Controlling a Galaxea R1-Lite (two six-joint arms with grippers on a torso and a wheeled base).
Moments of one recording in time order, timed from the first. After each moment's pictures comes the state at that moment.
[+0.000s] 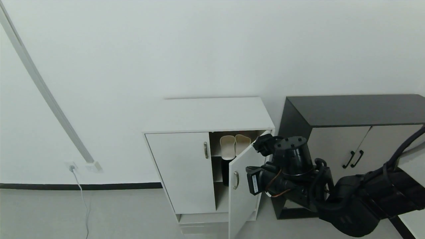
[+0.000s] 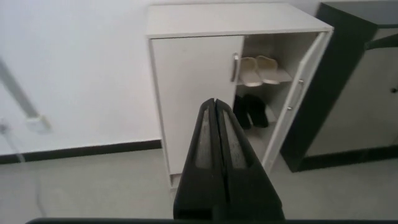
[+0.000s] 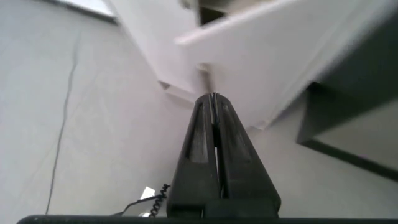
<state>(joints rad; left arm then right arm) 0.00 0.00 0.00 0.00 -0.04 -0.01 0.76 1.95 -0.87 -0.67 -0.18 0.15</state>
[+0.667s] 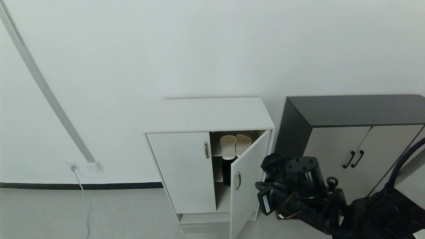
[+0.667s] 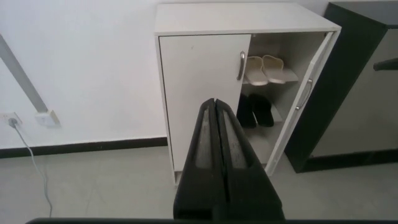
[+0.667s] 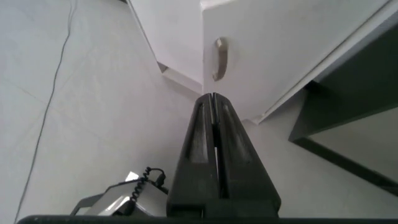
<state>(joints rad) 0.00 0.00 0.00 0.00 -0.04 -0.01 0.76 1.96 -0.65 -0.86 -0.18 0.08</state>
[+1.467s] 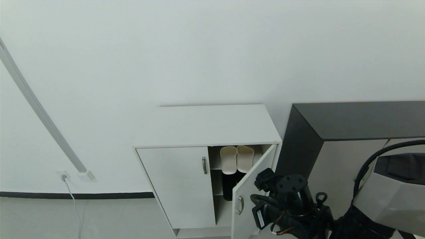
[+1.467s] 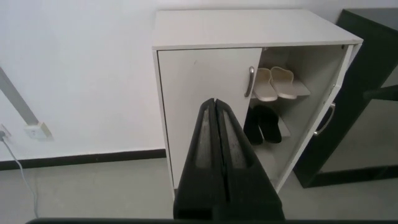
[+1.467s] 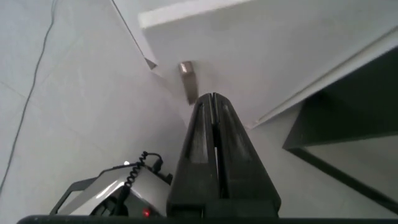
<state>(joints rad) 0.00 0.00 0.00 0.00 -0.04 -0.01 0.78 2.12 -0.60 -1.06 -0.18 0.08</state>
